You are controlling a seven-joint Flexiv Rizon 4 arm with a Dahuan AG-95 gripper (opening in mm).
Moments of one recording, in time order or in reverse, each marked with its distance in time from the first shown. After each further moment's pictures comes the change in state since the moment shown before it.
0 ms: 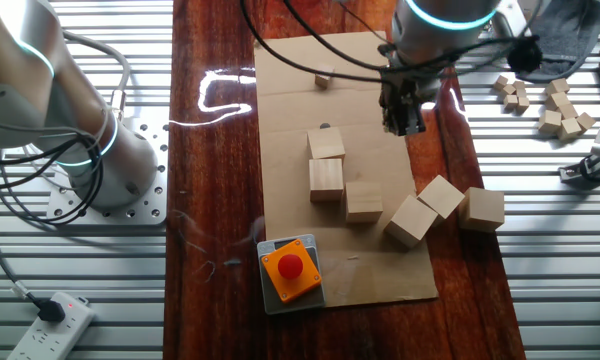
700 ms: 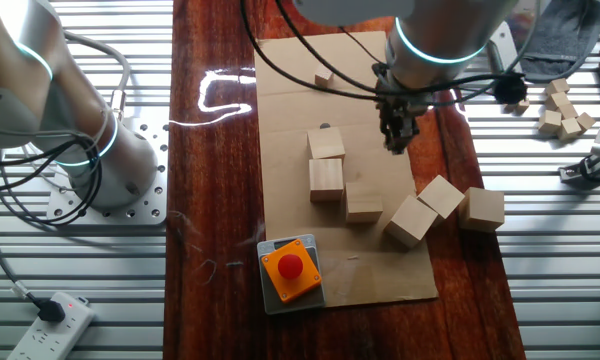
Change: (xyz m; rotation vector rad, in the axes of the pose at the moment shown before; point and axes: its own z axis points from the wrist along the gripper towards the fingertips) arm -0.002 0.003 0.019 -0.053 -0.023 0.066
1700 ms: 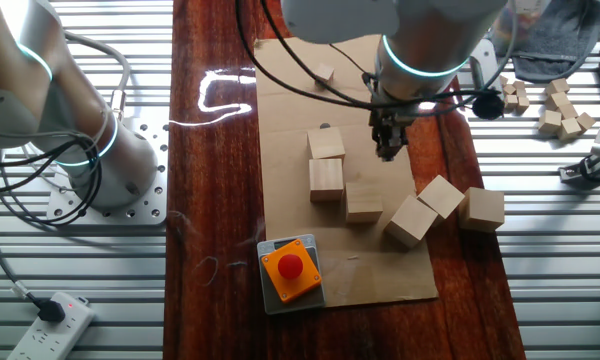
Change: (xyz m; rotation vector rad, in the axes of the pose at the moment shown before) arm 0.011 -0.008 0.021 0.013 -0.005 0.034
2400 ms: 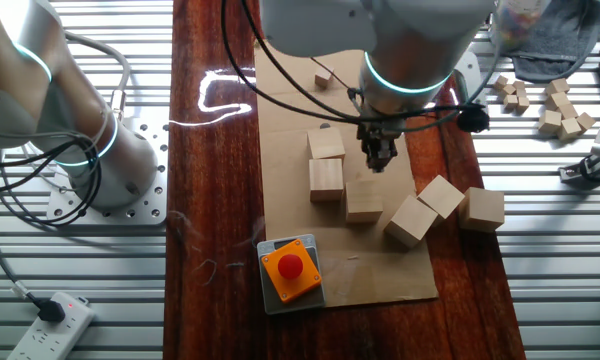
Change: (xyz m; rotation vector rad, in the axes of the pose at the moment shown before) arm 0.017 -0.014 0.004 0.021 0.009 0.026
